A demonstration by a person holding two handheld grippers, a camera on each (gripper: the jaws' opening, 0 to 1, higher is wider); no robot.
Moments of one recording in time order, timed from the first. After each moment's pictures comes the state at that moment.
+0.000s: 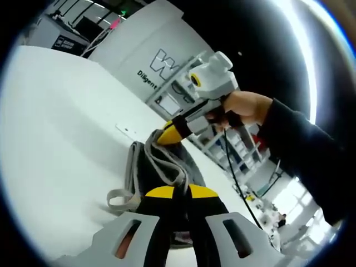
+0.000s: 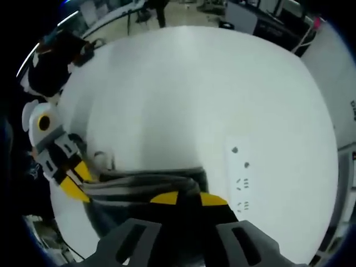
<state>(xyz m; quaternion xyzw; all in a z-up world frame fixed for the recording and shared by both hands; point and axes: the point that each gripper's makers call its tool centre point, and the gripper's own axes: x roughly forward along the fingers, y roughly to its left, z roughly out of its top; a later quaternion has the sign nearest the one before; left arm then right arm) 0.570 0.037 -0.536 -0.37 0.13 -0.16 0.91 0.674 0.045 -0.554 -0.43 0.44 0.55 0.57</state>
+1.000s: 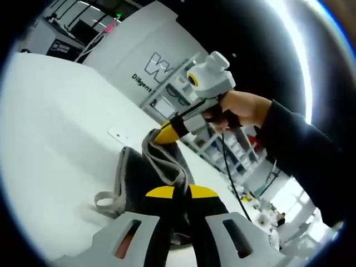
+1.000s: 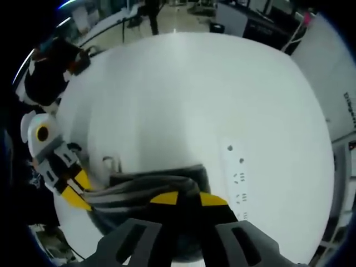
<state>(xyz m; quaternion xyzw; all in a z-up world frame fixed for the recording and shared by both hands) 0.561 0.028 -0.516 -0.36 0.11 -0.17 0.91 0.671 0.042 -0.530 -0.41 0.44 0.53 0.59</state>
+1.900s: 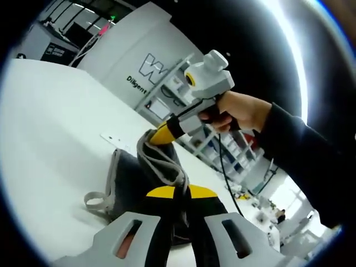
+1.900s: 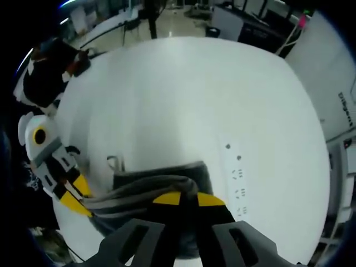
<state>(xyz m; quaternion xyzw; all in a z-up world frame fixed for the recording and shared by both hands) 0.560 0.017 -0.502 -0.35 0.10 -0.19 0.91 0.662 0.036 -0.518 -0.41 0.43 0.52 0.61</state>
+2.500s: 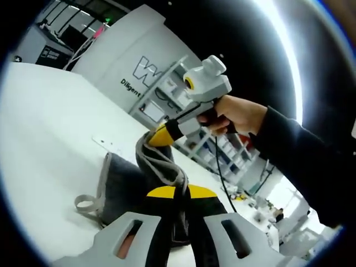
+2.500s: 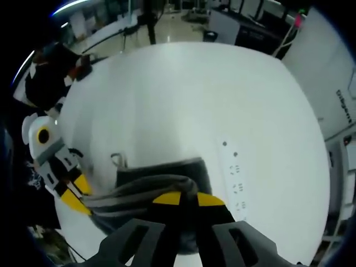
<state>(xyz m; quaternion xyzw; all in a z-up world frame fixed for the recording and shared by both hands) 0.560 0.006 -0.491 -0.34 0.08 -0.20 0.91 0.688 0.023 -0.503 -0.39 0.43 0.53 0.62</state>
